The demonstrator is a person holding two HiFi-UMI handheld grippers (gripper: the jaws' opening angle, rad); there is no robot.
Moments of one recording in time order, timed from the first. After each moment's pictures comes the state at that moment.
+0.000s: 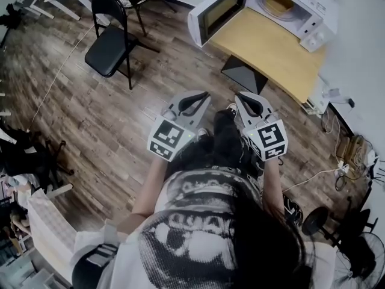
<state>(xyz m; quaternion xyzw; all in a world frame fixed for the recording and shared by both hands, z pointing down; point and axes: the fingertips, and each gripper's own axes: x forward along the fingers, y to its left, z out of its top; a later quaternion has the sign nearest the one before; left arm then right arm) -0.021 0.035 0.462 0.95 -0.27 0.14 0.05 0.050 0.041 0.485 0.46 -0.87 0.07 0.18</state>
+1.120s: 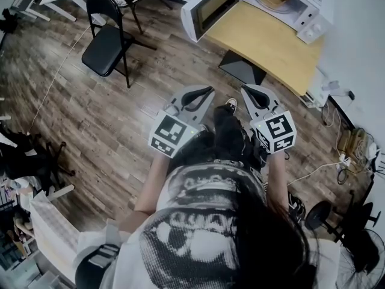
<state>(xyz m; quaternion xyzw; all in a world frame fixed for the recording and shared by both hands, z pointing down) 0.004 0.042 0.459 0.96 -0.24 0.14 0.03 0.081 0.042 0.488 0.47 -0.86 0.08 0.18</state>
